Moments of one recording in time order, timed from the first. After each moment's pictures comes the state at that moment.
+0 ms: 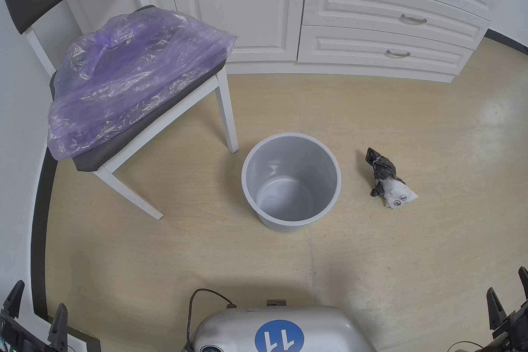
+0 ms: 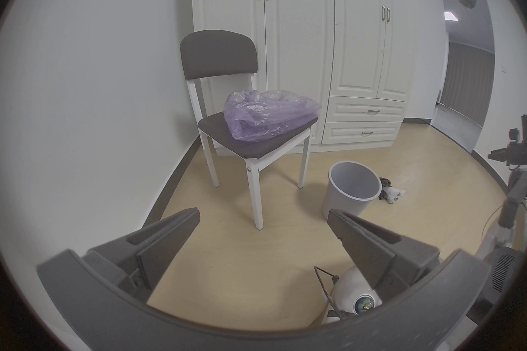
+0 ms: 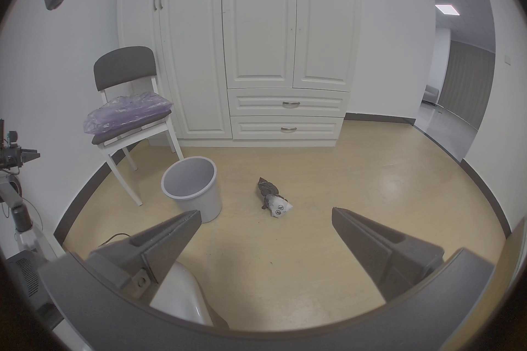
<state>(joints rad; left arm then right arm) 0.00 0.02 -0.02 0.00 -0.02 0.03 0.00 0.02 -0.02 0.00 0.00 -0.03</state>
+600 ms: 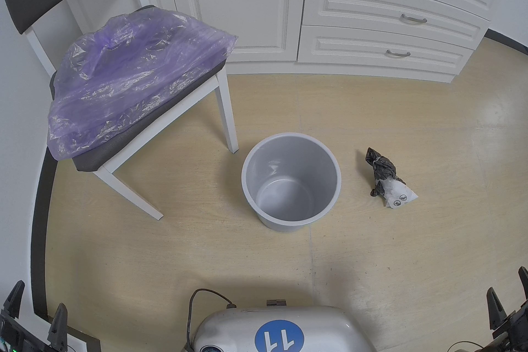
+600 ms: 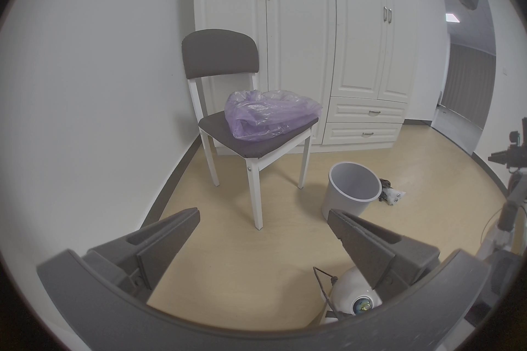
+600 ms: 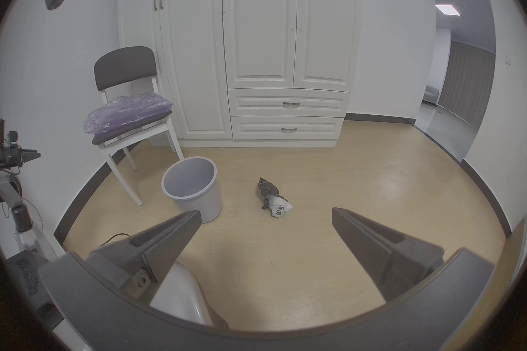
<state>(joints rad) 0.00 0.02 -0.02 0.00 -0.02 0.03 0.00 0.02 -0.02 0.00 0.00 -0.03</state>
